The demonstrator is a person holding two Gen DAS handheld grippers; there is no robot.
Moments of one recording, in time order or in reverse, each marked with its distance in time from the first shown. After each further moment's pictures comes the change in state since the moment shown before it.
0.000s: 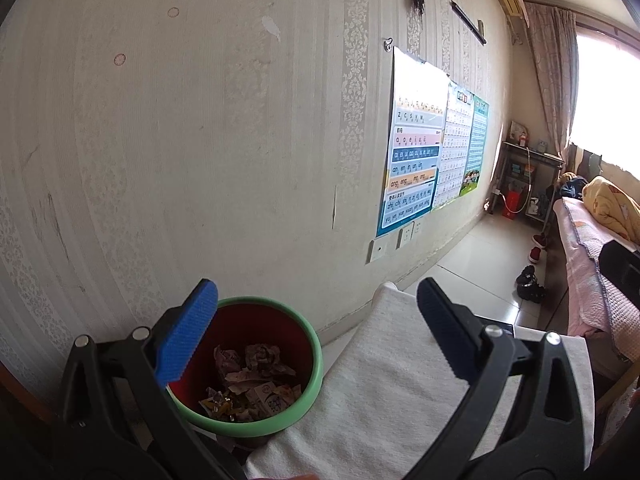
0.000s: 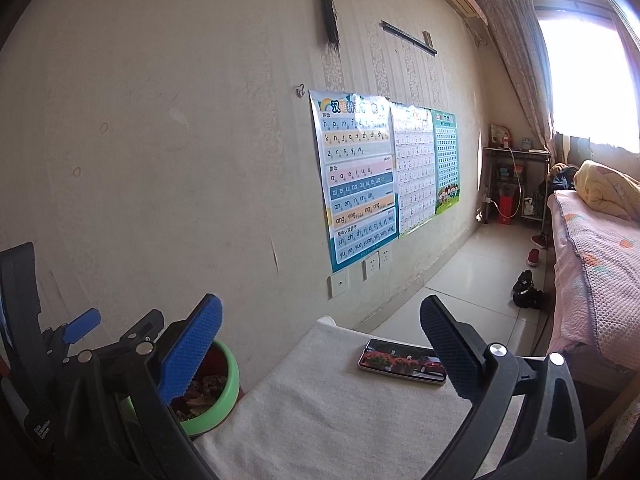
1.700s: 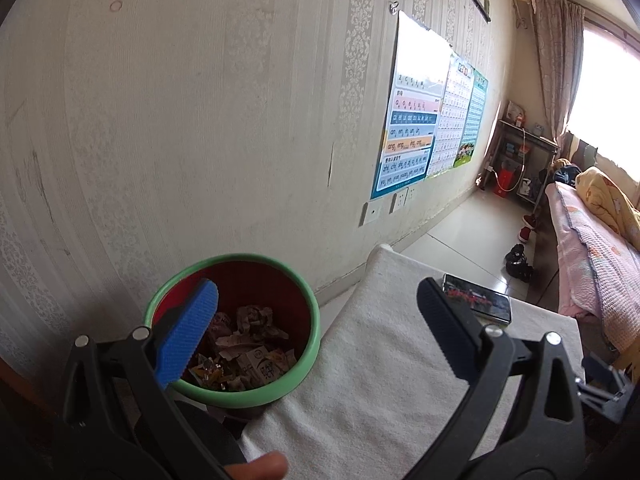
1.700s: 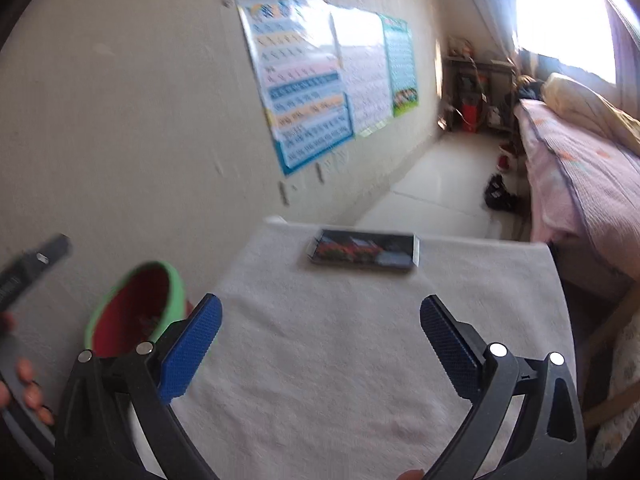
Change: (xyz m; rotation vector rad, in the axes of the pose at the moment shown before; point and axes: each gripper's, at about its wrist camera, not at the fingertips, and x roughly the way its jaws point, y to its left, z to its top) left arm 0.023 0.021 -0.025 -0.043 0.146 -0.042; right arm 0.046 -0.082 -0.123 0.166 0.406 -0.249
